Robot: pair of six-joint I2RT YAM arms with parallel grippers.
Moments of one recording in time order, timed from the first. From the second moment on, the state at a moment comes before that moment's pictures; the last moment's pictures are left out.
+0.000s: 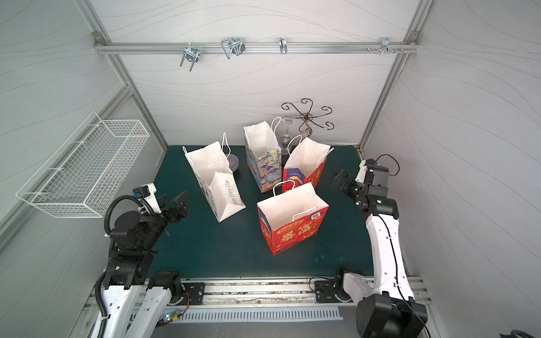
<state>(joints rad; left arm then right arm) 0.00 0.44 0.61 -0.35 0.22 -0.30 -0.11 1.03 1.05 -0.66 -0.34 0.43</state>
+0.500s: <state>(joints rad) -0.55 0.91 1.02 -0.45 0.39 -0.20 0.13 0.92 1.18 -0.77 -0.35 0.19</state>
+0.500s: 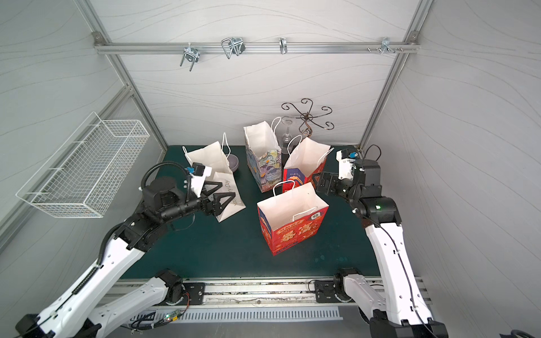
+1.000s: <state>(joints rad) -0.81 1.40 1.56 -0.81 0.24 -0.13 0.13 0.74 1.13 -0.75 -0.35 0.07</state>
